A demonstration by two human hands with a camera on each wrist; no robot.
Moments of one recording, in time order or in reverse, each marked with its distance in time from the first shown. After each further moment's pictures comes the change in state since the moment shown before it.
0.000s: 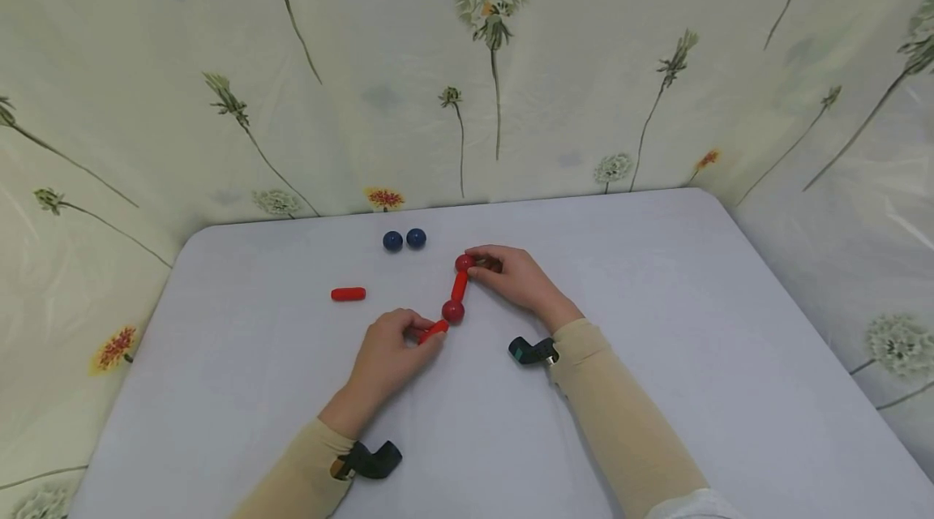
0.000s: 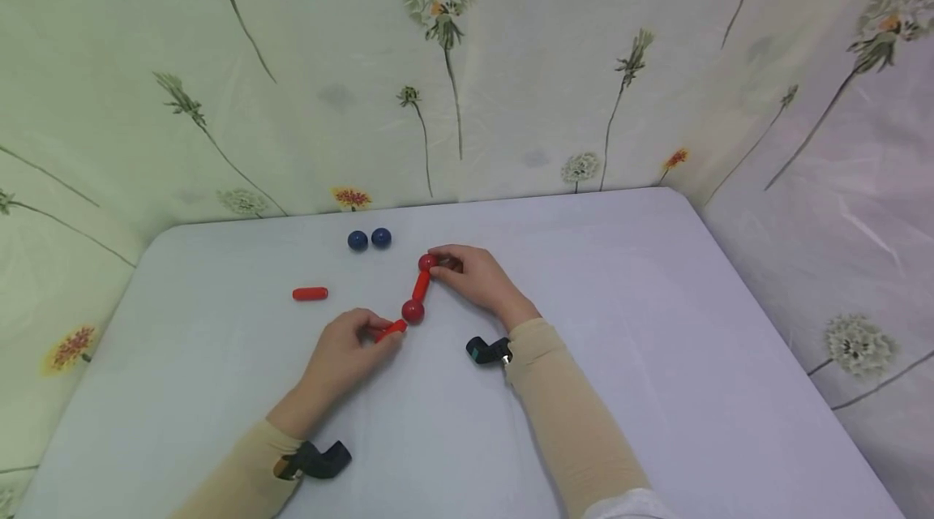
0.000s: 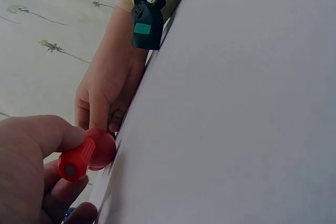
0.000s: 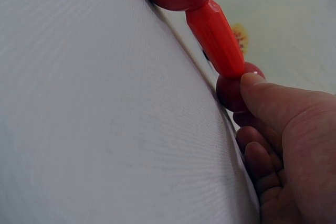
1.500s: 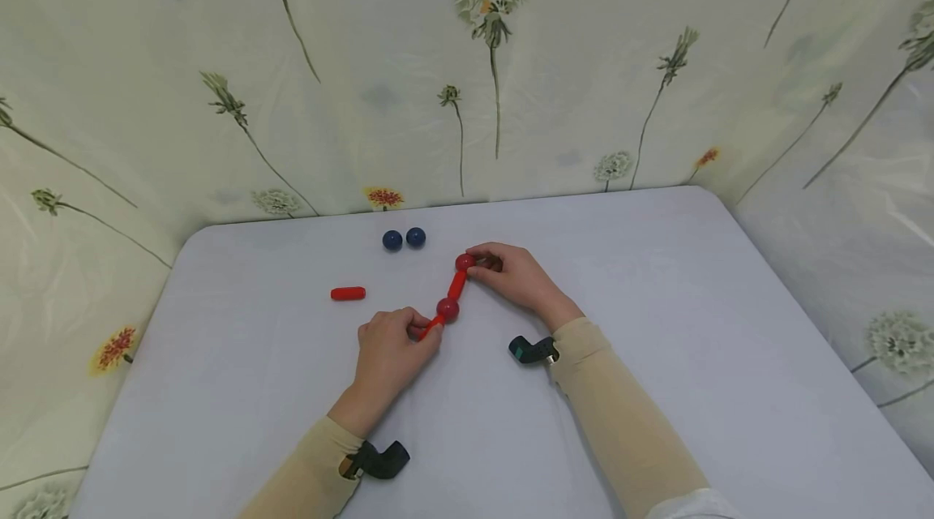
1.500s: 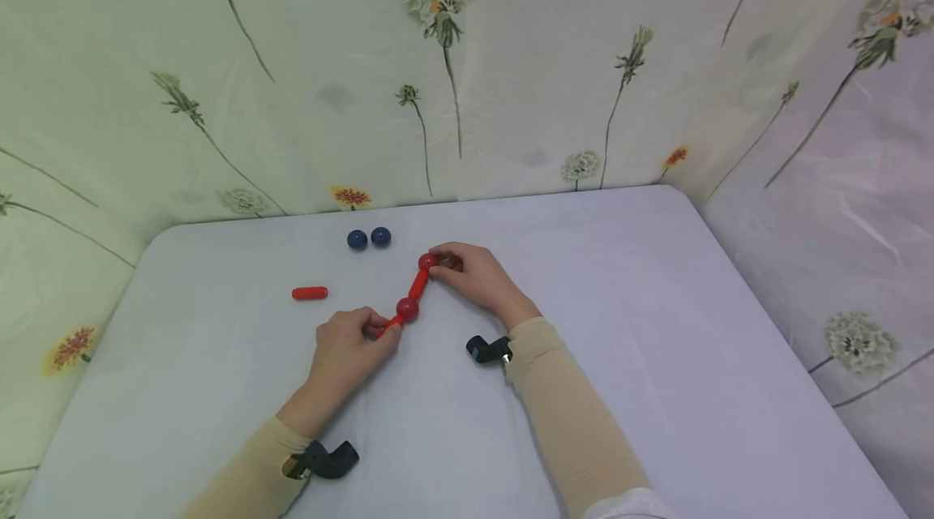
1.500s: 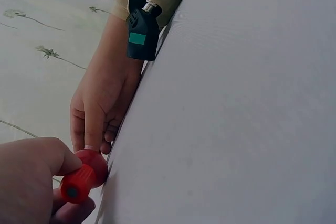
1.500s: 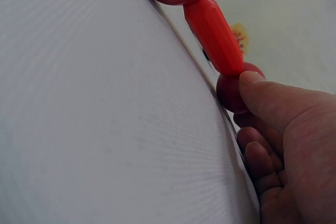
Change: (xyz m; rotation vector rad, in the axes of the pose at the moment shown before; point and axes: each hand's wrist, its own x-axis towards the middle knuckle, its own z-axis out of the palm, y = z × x) left_hand 0.001 0.006 0.007 0.193 0.101 -0.009; right_hand 0.001 0.002 0.002 -0.001 0.012 0.007
